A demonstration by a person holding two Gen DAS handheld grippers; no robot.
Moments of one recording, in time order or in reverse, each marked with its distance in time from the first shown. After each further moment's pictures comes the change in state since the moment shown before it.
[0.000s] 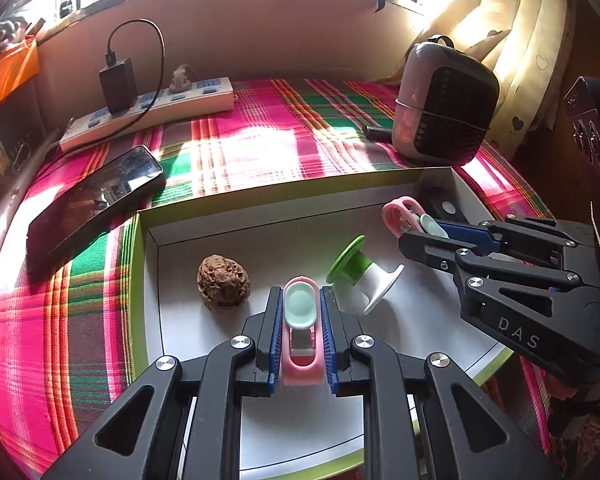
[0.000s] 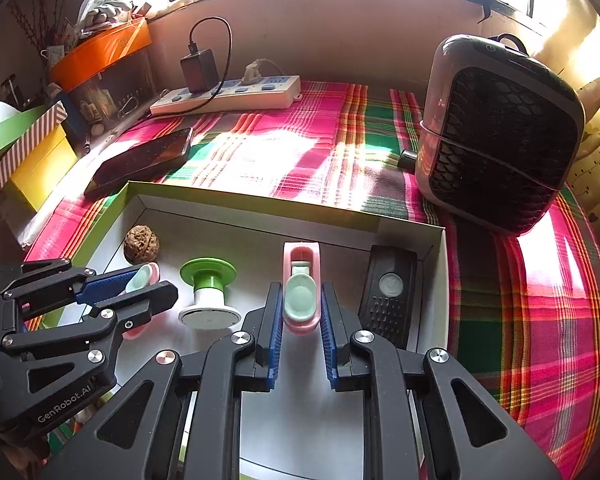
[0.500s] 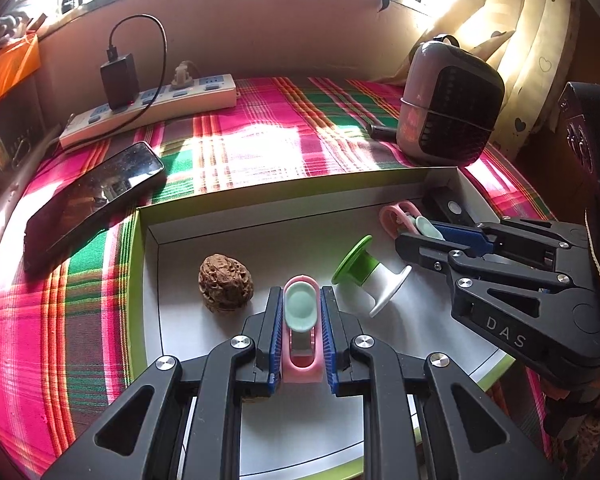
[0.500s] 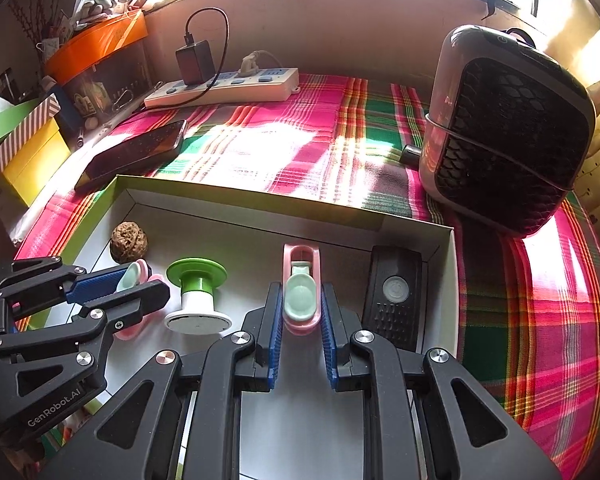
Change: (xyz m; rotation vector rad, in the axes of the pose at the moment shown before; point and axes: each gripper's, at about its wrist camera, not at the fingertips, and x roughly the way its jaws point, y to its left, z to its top) left arm 0.003 0.002 0.000 -0.006 0.000 -0.001; right arm 0.009 0.002 0.001 -0.005 0.012 -0.017
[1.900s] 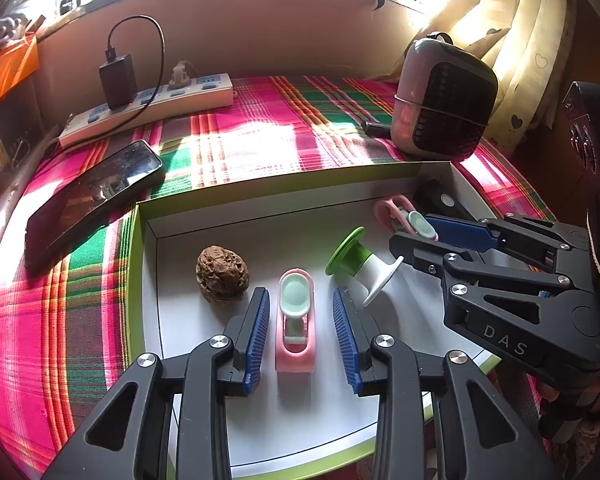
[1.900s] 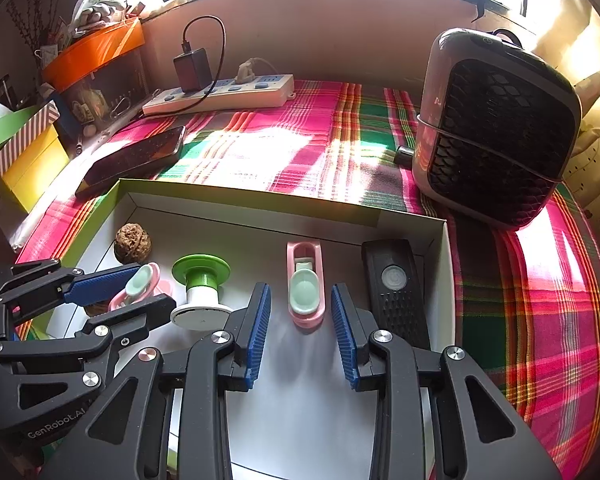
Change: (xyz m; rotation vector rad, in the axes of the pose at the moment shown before) left arm -0.006 -0.003 -0.004 0.007 0.002 0.001; right arm -0.009 0.003 -0.008 0.022 -0.029 -0.014
